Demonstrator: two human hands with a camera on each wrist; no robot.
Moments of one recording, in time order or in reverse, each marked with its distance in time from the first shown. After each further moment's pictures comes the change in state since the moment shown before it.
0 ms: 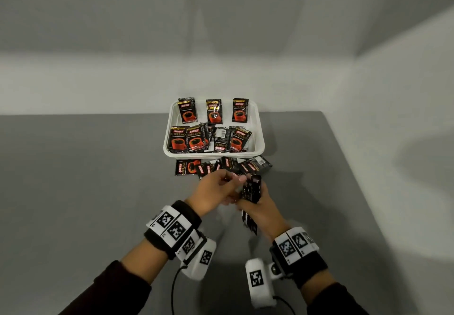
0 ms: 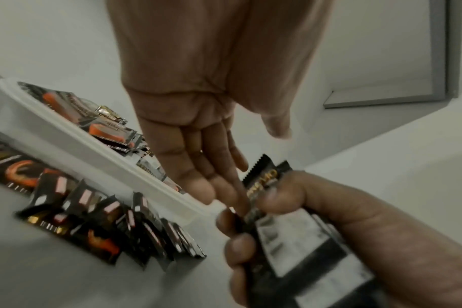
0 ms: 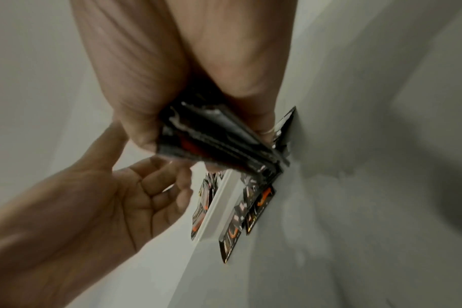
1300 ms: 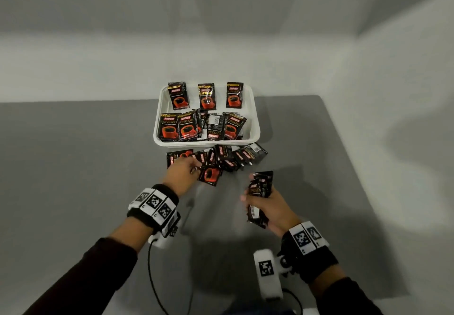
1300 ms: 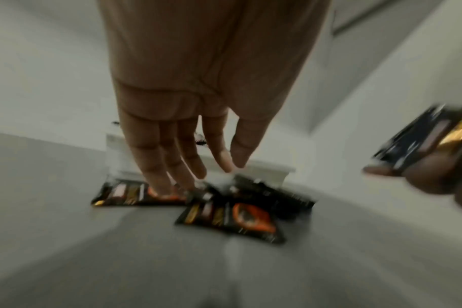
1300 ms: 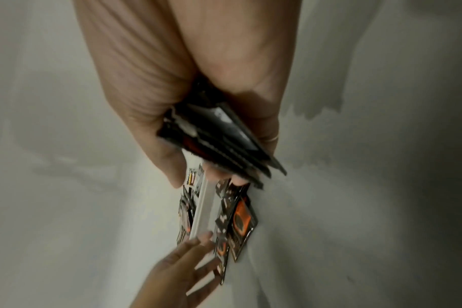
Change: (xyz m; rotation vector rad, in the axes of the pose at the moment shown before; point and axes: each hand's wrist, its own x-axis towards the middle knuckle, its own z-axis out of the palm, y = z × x) left_hand 0.034 -0.052 -0.041 0.575 0.176 -0.137; right_hand -0.009 0.004 -0.028 0.208 0.011 0.170
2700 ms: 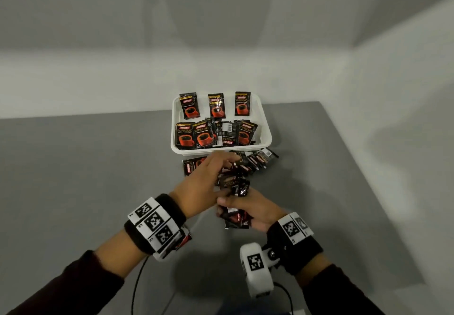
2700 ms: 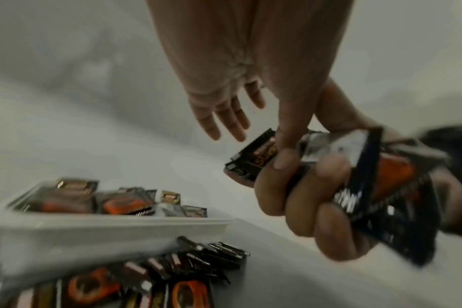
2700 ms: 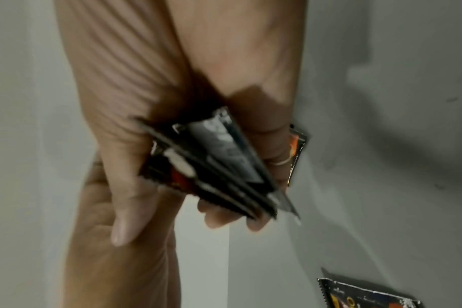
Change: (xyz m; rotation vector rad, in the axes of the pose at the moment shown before) left_hand -0.055 0.008 -0.053 -0.188 -0.052 0.775; right_hand -0.003 0.000 0.090 -0.032 -0.412 0.057
